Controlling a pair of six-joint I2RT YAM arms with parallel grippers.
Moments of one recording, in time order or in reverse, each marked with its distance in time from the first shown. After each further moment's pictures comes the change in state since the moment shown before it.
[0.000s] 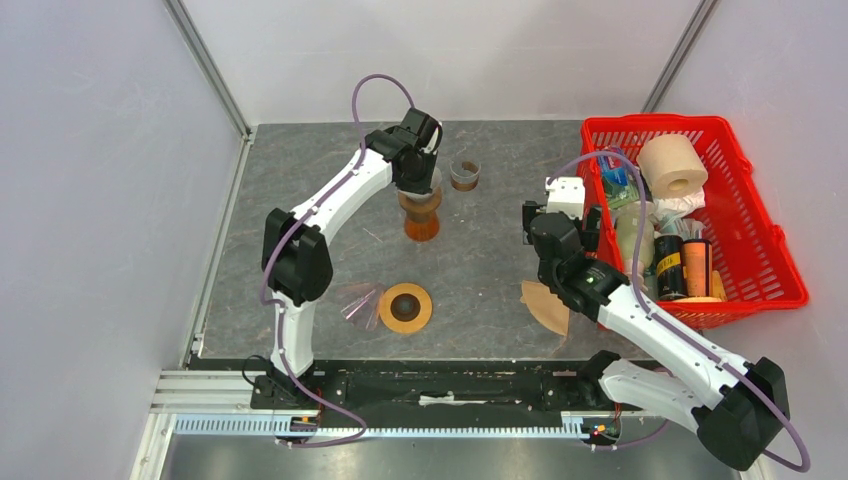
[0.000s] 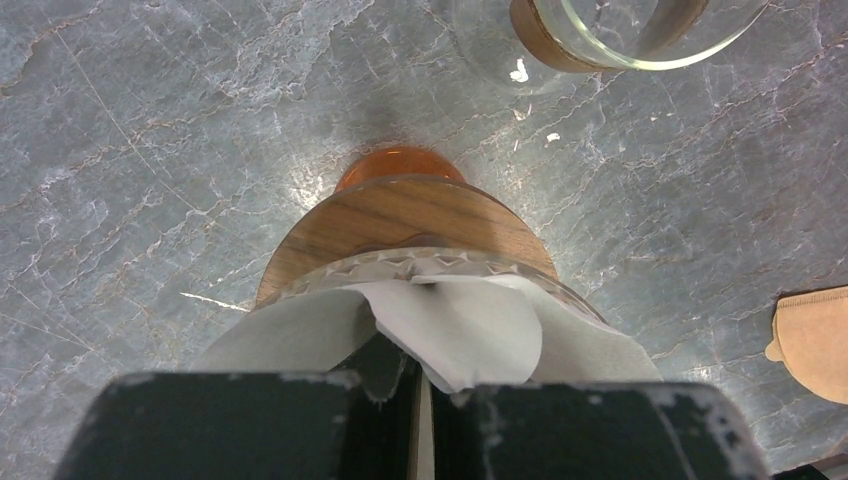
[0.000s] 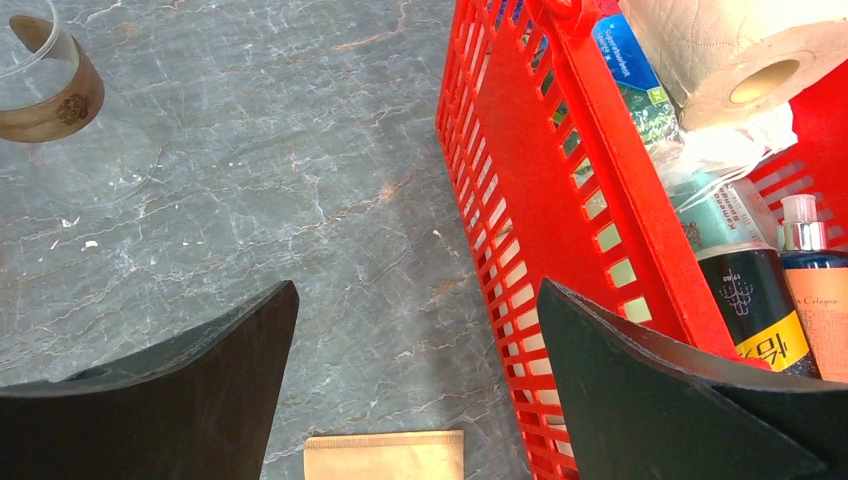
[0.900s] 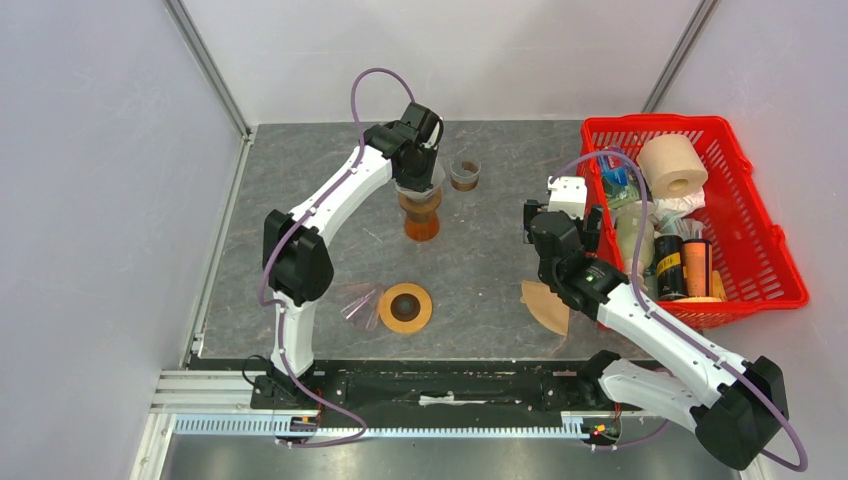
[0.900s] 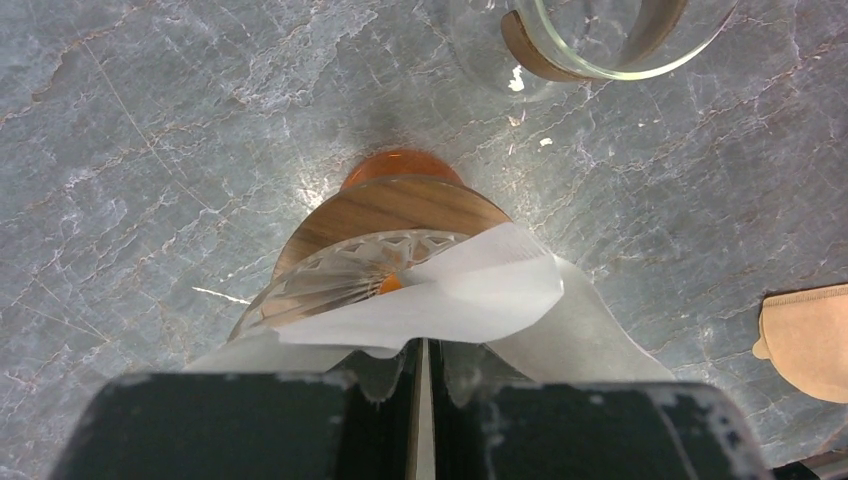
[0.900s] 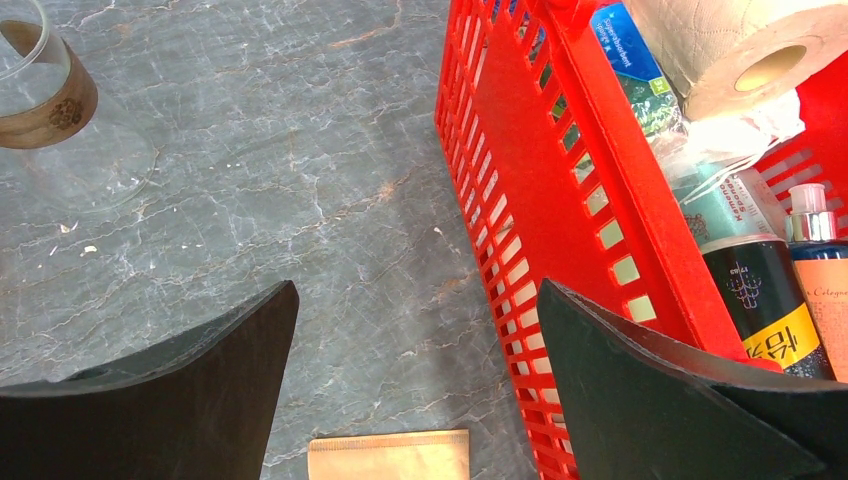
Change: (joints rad) left arm -0.007 0.003 0.066 -0.045 -0.012 -0.001; right arm -0.018 0.008 -0.001 -0.002 -0.005 0.026
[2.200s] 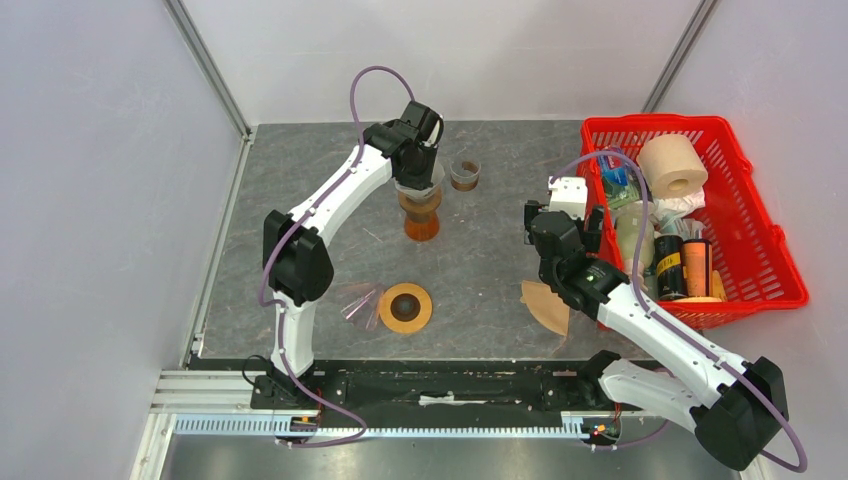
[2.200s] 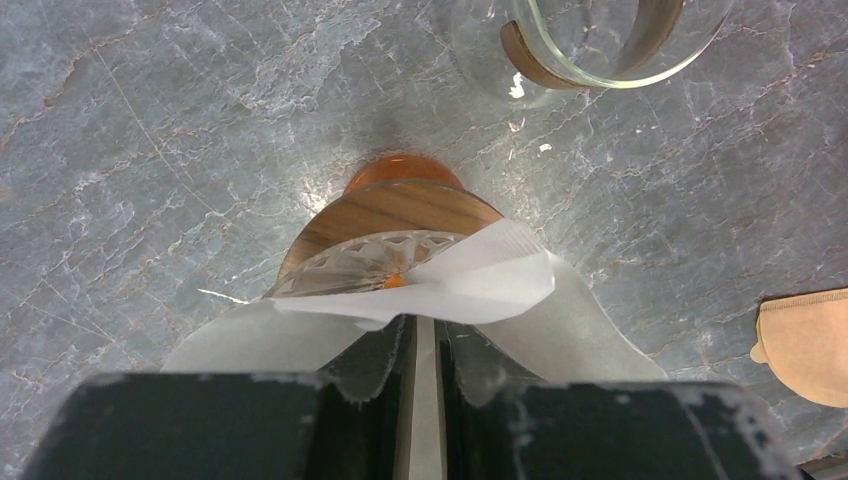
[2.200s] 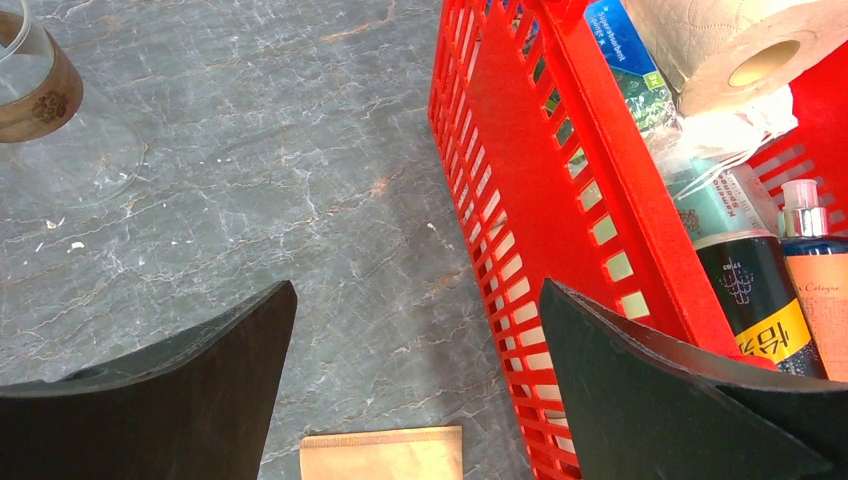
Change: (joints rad) left arm -0.001 0.000 0.014 -0.006 -0.013 0.000; right arm -0.006 -0.001 0.000 -0.014 0.000 0.000
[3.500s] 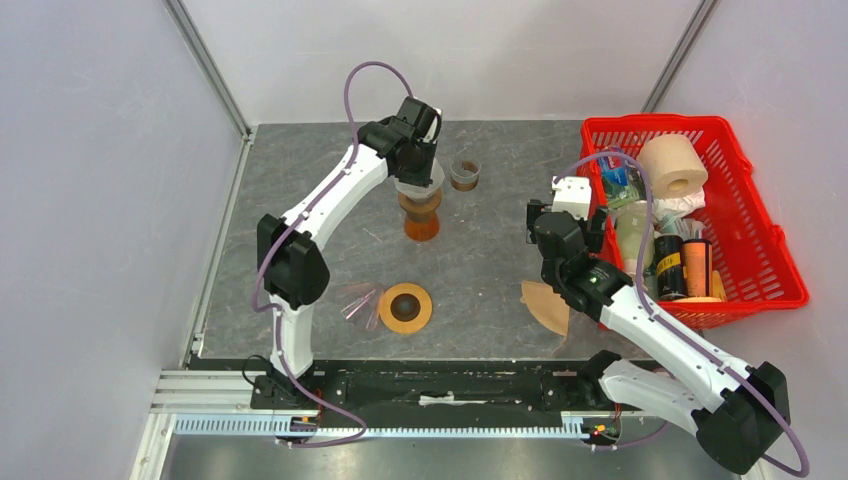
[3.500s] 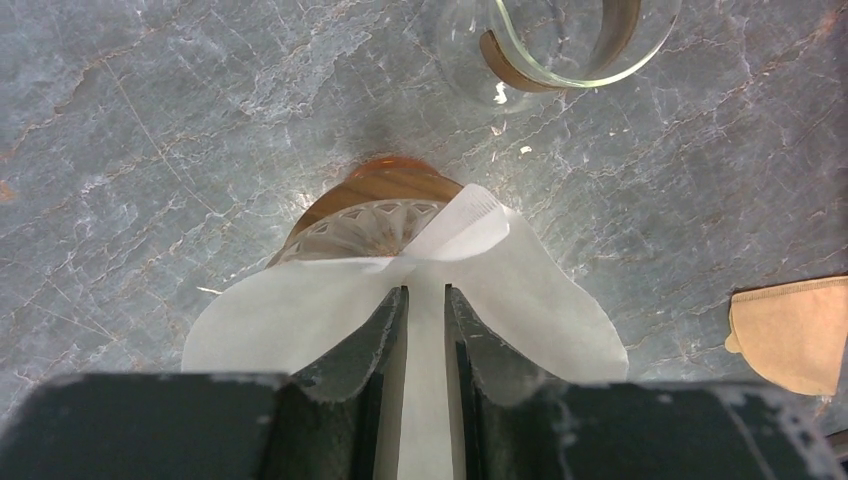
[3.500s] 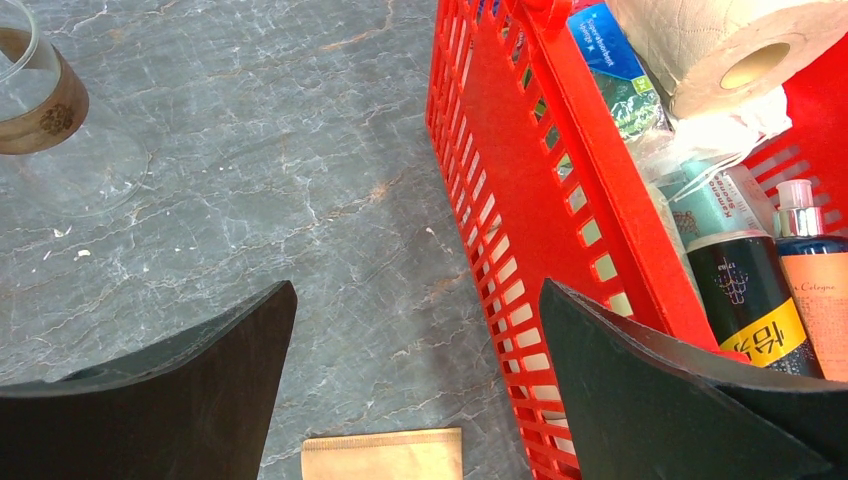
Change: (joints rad) left arm -0.002 -0.034 0.002 0.000 0.013 -0.006; right arm -0.003 -0.021 0.000 -0.003 0.000 0.000
